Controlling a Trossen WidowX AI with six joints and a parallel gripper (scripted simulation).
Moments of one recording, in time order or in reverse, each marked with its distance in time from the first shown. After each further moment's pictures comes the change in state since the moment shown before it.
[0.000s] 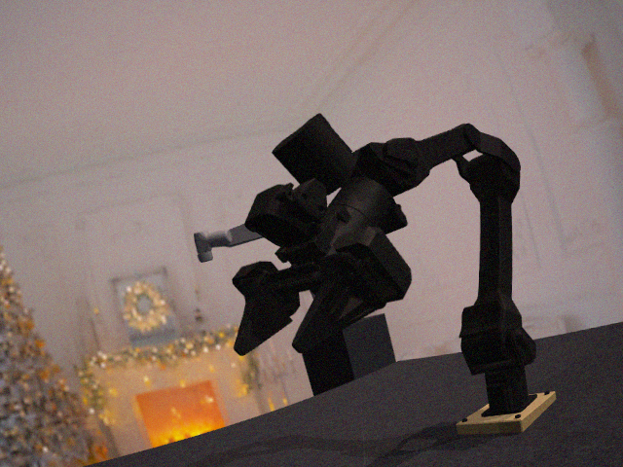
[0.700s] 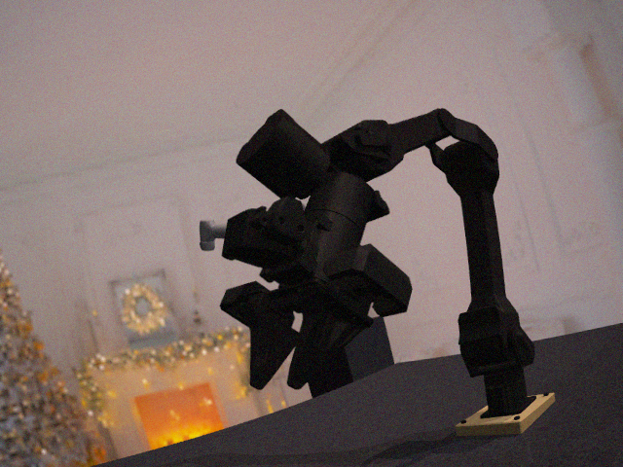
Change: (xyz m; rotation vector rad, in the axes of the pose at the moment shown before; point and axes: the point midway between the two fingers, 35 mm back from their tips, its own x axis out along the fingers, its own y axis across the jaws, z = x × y) arm 0.028 0.018 -0.008 0.019 0.234 0.024
